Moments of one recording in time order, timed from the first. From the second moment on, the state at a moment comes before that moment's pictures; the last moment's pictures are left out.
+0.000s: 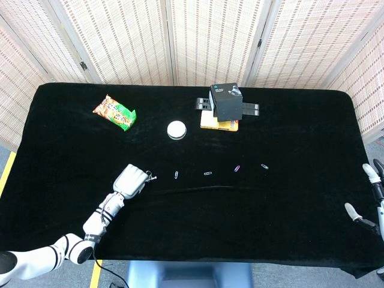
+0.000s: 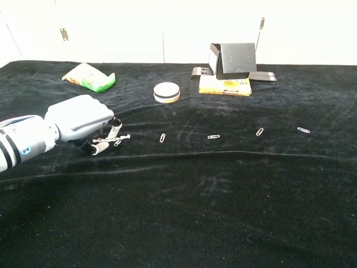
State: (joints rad) left arm -0.74 -1.68 -0.08 -1.16 1.35 0.96 0.53; right arm -0.01 -1.06 0.09 -1.54 -1.59 1.70 0.18
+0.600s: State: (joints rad) left arm -0.72 -1.64 -0.07 -1.26 1.36 1.02 0.56; right arm 0.00 -1.05 0.09 -1.55 -1.59 1.69 0.19
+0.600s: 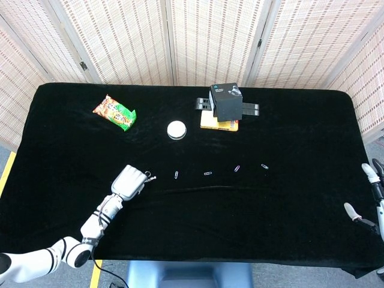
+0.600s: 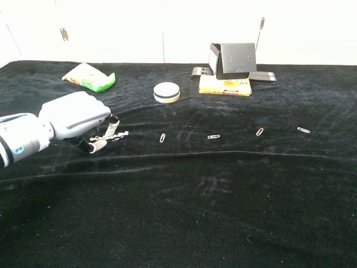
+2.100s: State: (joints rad) left arm -0.95 -1.85 -0.09 -1.12 1.53 0.87 0.27; right arm -0.17 -1.05 0.15 -1.43 -1.48 1.87 0.50
